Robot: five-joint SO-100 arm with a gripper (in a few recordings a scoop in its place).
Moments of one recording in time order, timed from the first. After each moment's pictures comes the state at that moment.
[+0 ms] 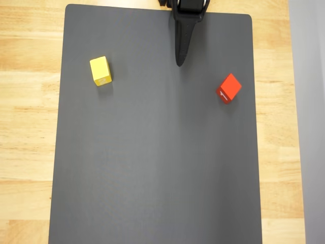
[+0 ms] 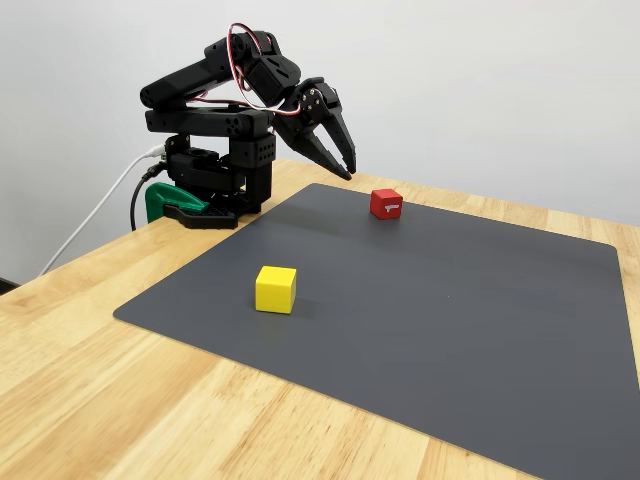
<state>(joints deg) 6.5 179.8 151.3 68.6 -5.6</state>
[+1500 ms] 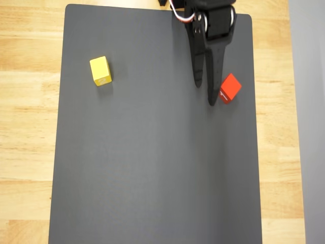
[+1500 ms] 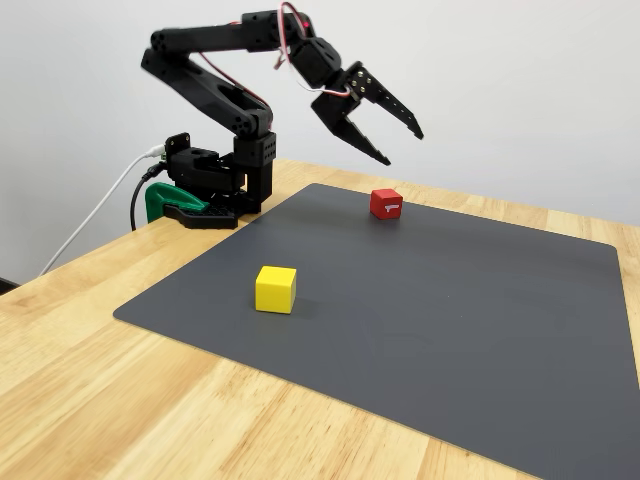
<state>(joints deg) -6.2 135.4 131.6 51.1 -12.1</state>
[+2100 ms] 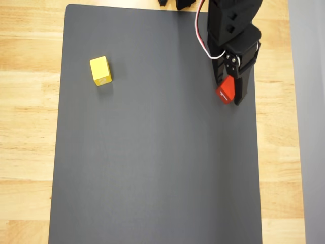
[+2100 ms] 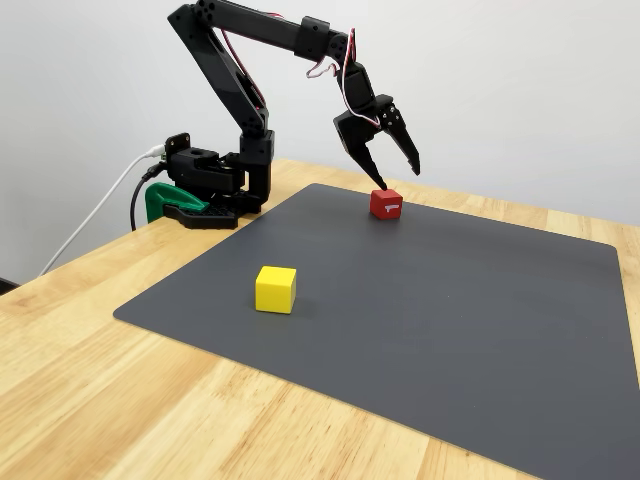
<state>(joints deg) -22.6 122.8 129.2 52.5 -13.2</state>
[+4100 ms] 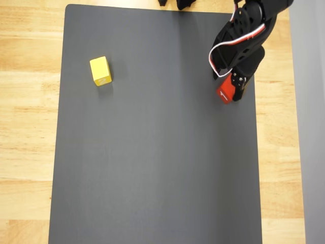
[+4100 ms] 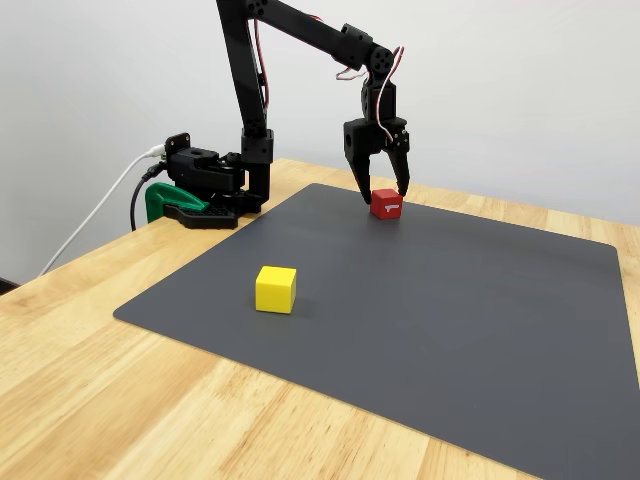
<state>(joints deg) -25.4 96.8 112.1 64.6 -18.8</state>
